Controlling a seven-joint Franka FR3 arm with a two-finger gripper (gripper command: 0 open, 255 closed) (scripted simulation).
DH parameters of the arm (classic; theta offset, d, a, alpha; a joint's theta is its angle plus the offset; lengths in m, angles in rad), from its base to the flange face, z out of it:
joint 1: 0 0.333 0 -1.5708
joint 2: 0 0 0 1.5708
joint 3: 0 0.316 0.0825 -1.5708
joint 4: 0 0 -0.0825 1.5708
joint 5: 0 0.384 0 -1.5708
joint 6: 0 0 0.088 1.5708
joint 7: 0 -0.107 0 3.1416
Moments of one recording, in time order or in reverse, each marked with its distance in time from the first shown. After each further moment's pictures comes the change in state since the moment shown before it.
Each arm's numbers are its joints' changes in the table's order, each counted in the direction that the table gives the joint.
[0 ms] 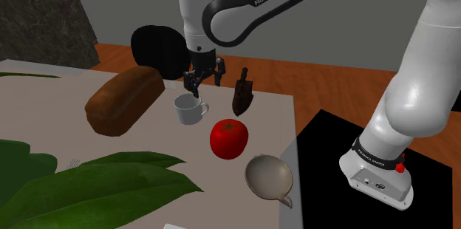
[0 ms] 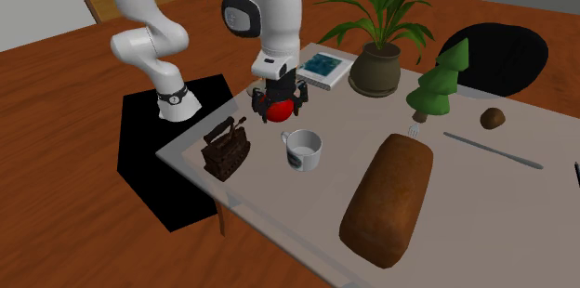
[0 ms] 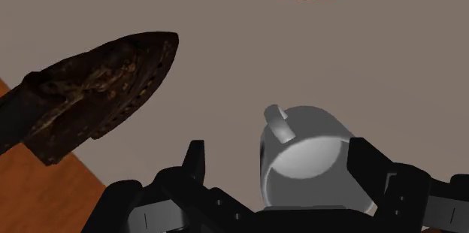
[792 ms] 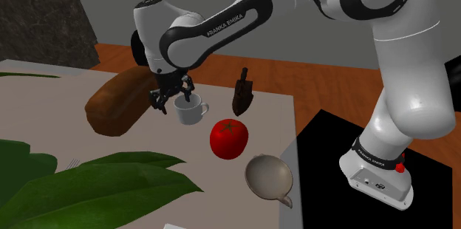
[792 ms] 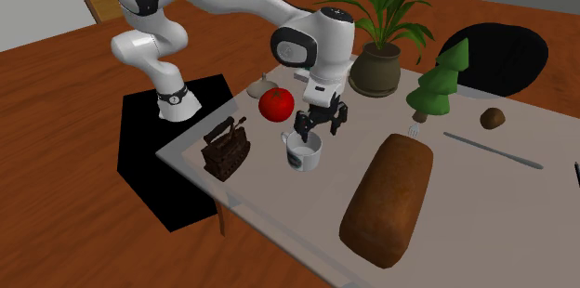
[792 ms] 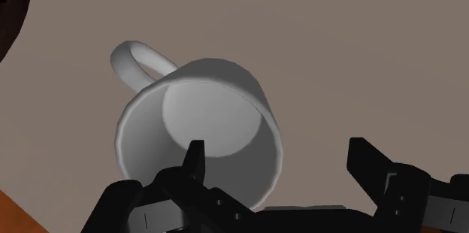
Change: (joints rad) arm 0.153 0.407 -0.024 -0.413 -0.171 0.055 -0.160
